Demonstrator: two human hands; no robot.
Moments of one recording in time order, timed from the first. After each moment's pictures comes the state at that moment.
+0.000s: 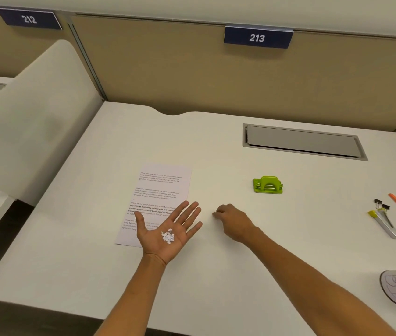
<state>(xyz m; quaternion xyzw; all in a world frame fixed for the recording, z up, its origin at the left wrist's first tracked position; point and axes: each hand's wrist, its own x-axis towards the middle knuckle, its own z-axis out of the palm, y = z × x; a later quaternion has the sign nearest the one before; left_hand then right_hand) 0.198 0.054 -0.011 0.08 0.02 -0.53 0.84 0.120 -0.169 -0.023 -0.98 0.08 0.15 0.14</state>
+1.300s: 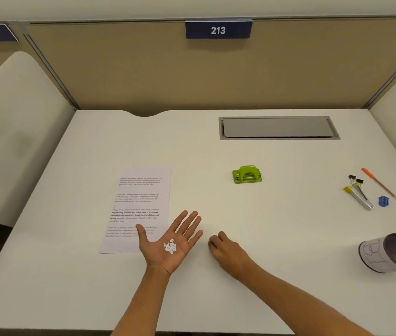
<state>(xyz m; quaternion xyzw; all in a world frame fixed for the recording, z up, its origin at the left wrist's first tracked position) 0.156 0.029 -0.031 0.09 0.06 -0.55 0.83 0.019 -0.127 -0.037 -1.00 0.01 0.08 -0.01</state>
